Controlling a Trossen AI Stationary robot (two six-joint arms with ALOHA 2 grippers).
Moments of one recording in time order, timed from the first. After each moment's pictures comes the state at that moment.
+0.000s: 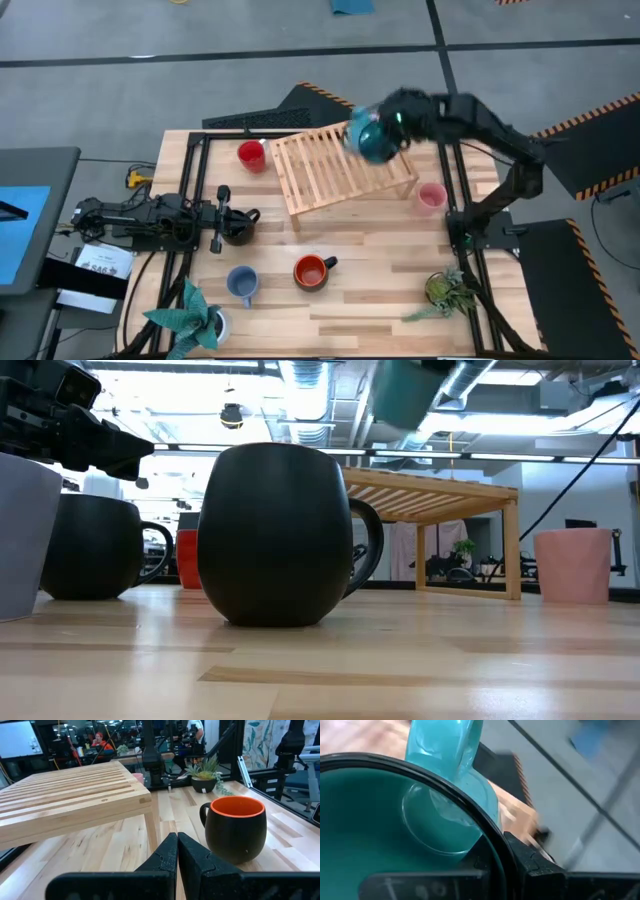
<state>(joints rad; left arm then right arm) -0.08 0.02 0.01 0.03 -0.06 0.11 -0.33 1.55 1.97 -1.38 0.46 0.23</state>
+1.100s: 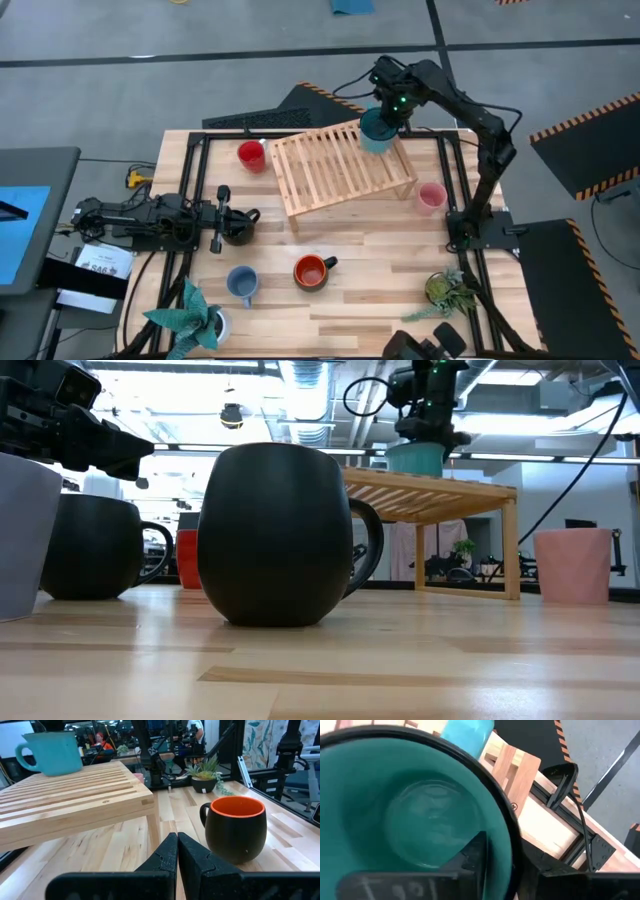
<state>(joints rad) -0.08 0.02 0.01 0.04 -0.06 0.11 -0.72 1.81 1.97 -1.46 0.13 0.17</state>
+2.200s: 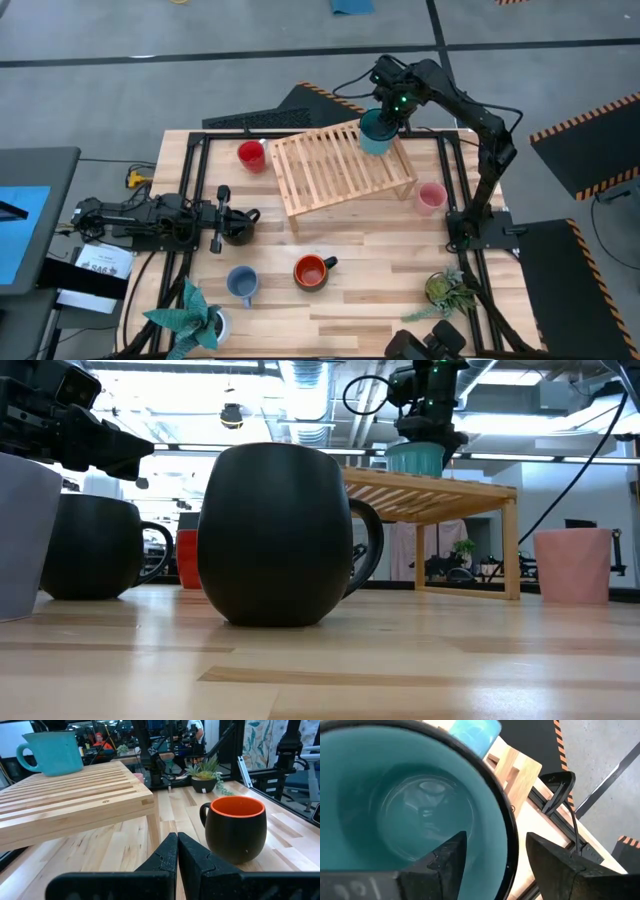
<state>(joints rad) -0.08 0.02 0.01 0.04 -0.06 0.11 -0.73 1.81 1.97 -1.46 0.14 0.07</state>
